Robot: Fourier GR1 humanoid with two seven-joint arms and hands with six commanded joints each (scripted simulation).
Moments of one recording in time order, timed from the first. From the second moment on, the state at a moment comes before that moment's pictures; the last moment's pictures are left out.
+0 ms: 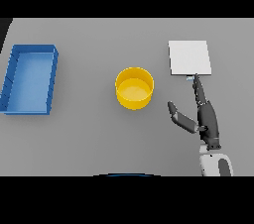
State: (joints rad) left arm -1.41 0.62 -0.64 -0.43 -0.37 -0.07 0.11; right arm 0.12 -0.03 0.12 -1.69 0.23 -0.07 -0.14
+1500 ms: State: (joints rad) left arm -0.54 0.94 -0.64 -1.24 0.21 0.32 0.60; right arm 0.12 -0.06 0.13 -1.67 0.27 -0.06 -0.15
